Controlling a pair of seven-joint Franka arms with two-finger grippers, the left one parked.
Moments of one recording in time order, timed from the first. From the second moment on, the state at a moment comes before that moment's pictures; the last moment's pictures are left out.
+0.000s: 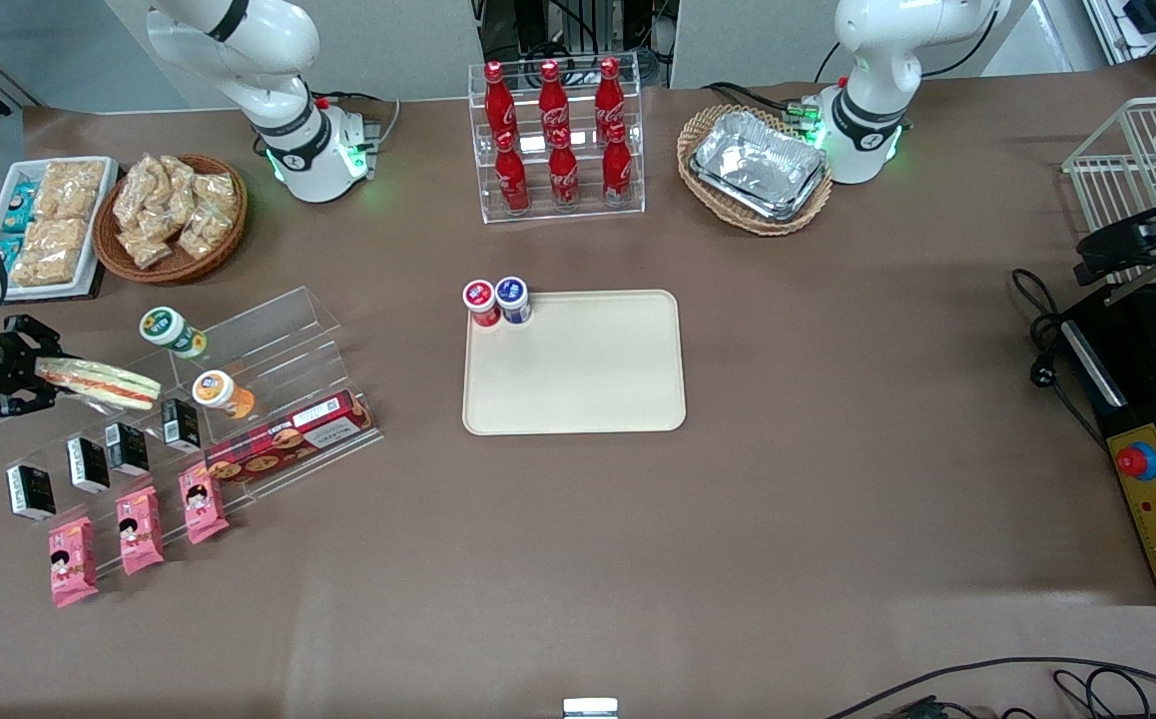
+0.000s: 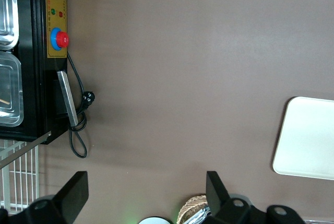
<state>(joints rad) -0.14 0.23 -0.31 -1.89 0.06 1.92 1.07</state>
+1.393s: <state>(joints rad) 0.02 0.23 -0.27 -1.55 0.05 1.85 0.51</state>
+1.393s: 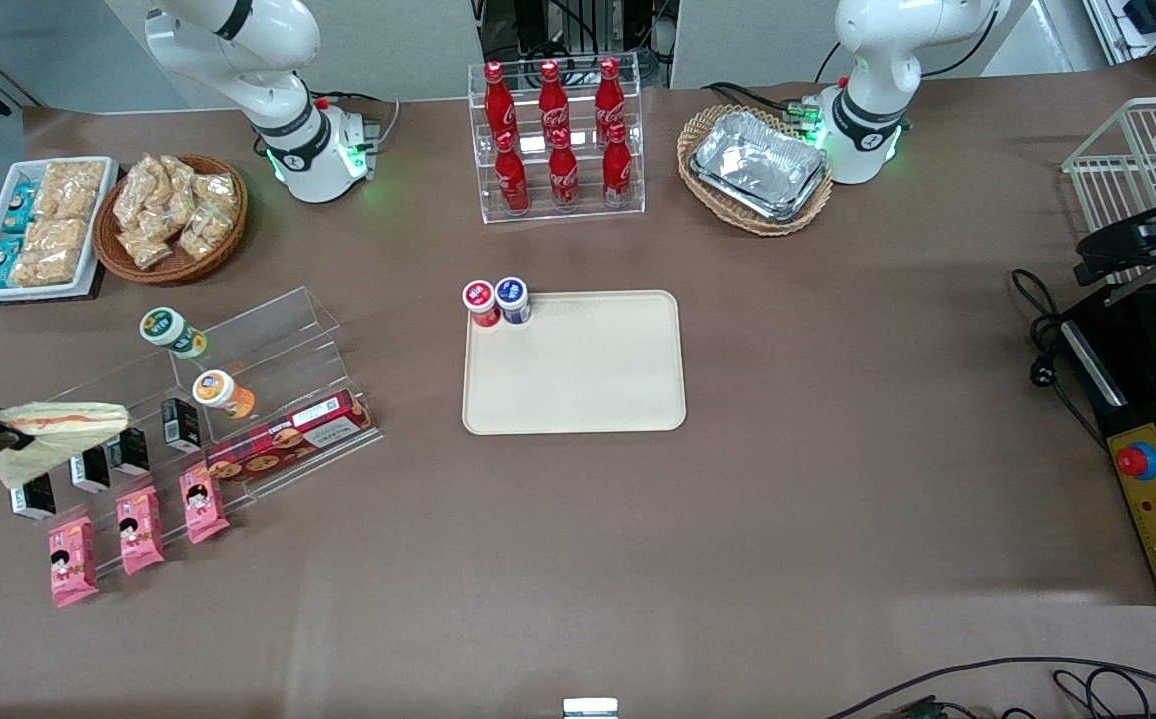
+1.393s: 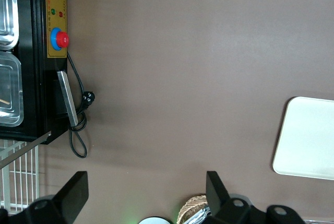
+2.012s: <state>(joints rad) 0.04 0.24 0.00 -1.52 0.05 1.84 0.06</state>
